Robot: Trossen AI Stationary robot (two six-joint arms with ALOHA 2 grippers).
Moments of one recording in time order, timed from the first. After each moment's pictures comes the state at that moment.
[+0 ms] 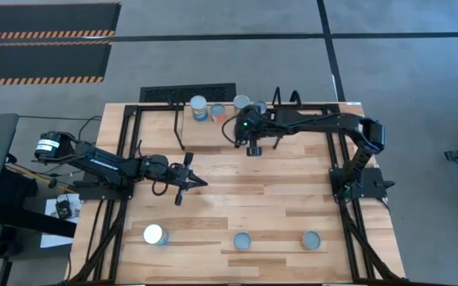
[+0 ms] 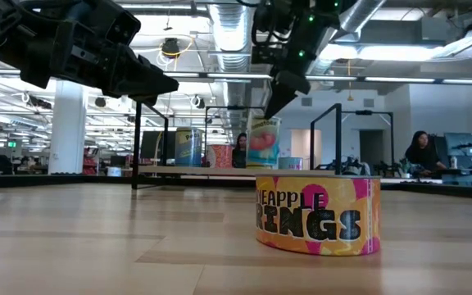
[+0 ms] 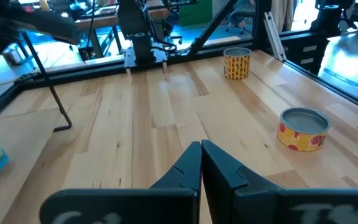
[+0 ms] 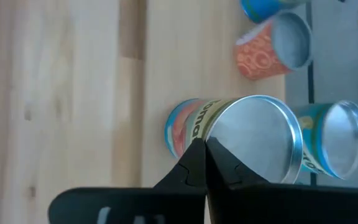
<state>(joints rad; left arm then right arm) -0.04 1.26 0.29 0.76 0.12 0.14 -0.28 1.74 1.42 -0.65 0.25 -0.44</state>
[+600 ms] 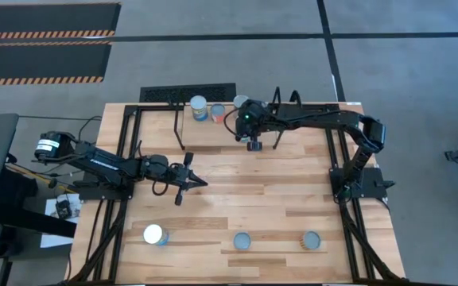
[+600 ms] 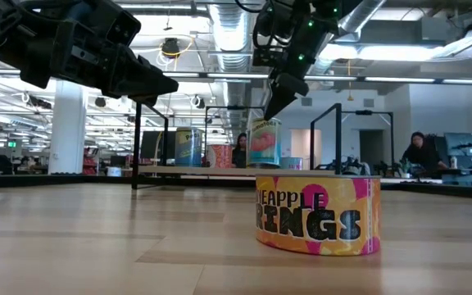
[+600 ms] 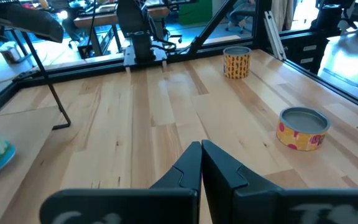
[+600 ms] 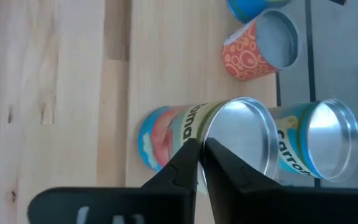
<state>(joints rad) -0.04 1.26 0.29 0.75 0.12 0.13 -0.33 1.74 1.42 -0.63 0.20 -0.48</state>
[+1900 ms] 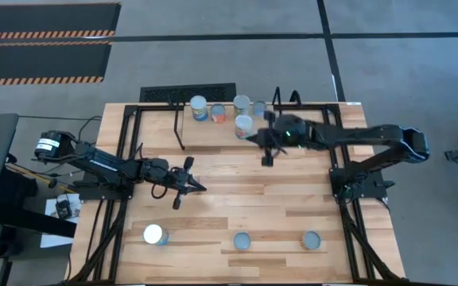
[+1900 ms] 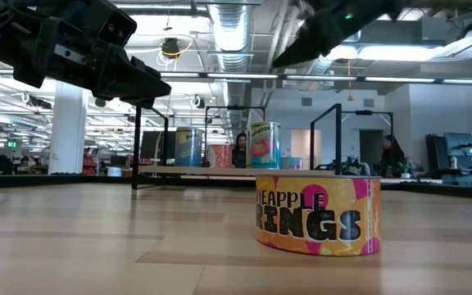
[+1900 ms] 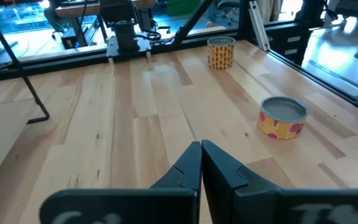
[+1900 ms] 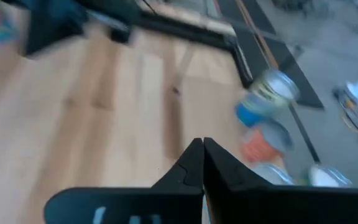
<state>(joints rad) -0.08 1.26 0.29 0.71 0.12 0.12 -0.18 1.29 0.97 -0.13 0.08 -0.34</state>
